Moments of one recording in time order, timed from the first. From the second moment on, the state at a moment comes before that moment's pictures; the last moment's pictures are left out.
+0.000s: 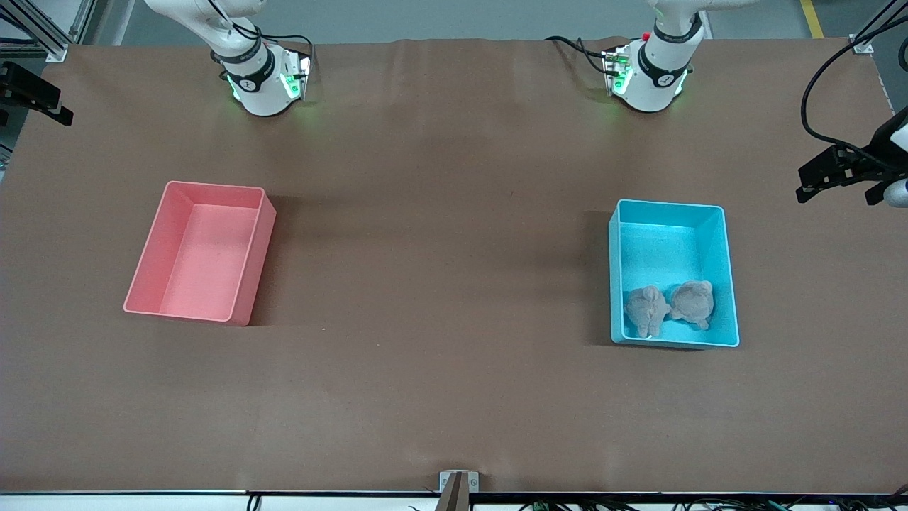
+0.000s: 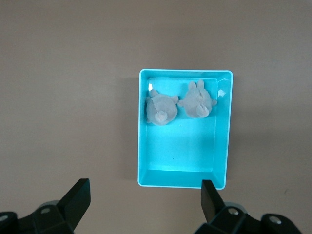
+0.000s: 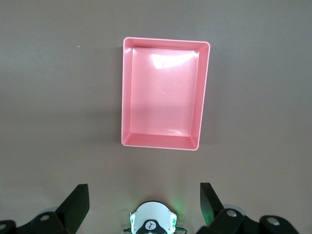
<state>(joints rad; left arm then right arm) 0.02 -0.01 -0.03 -1.58 0.02 1.64 0.06 -0.01 -0.11 -0.09 -1.51 0.02 1.29 -0.06</state>
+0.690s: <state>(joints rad) 0.05 -0.03 -0.02 -1.57 0.00 1.64 0.04 -0.01 -0.11 -0.09 -1.51 0.02 1.29 -0.07</state>
